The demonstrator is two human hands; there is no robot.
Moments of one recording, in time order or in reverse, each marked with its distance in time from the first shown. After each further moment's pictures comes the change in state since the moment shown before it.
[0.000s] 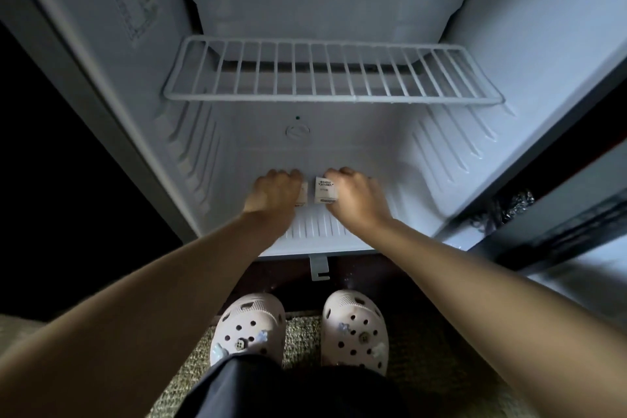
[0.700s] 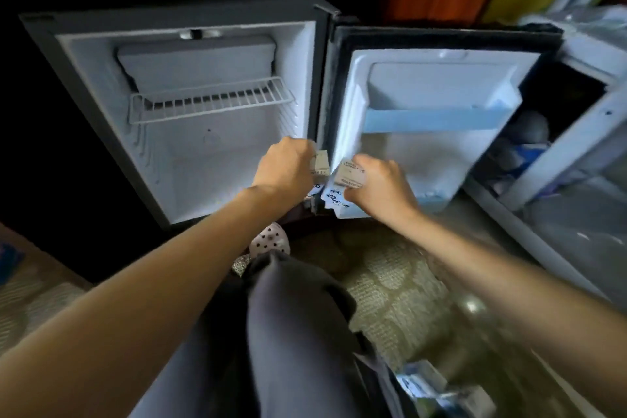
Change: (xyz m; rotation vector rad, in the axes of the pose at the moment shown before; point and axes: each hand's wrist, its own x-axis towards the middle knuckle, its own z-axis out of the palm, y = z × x) left_hand -0.259 0.145 -0.209 -0.500 0.124 0.317; right_hand -0.313 -0.011 -0.234 0.192 0.199 0.422
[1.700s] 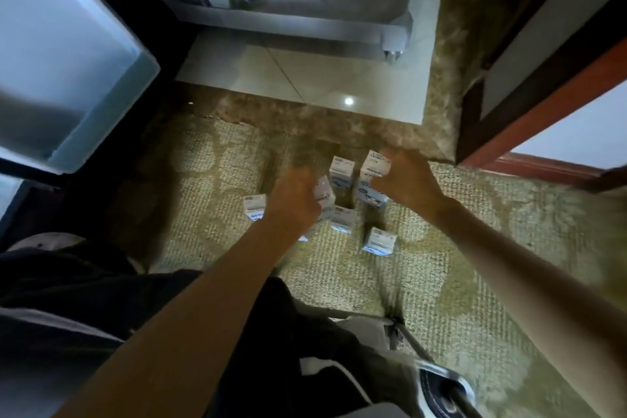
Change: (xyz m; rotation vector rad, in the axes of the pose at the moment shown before) left_hand -0.218 0.237 0.281 0.201 -0.766 0.524; right_hand -0.418 0.258 -0.015 0.147 0.137 1.035
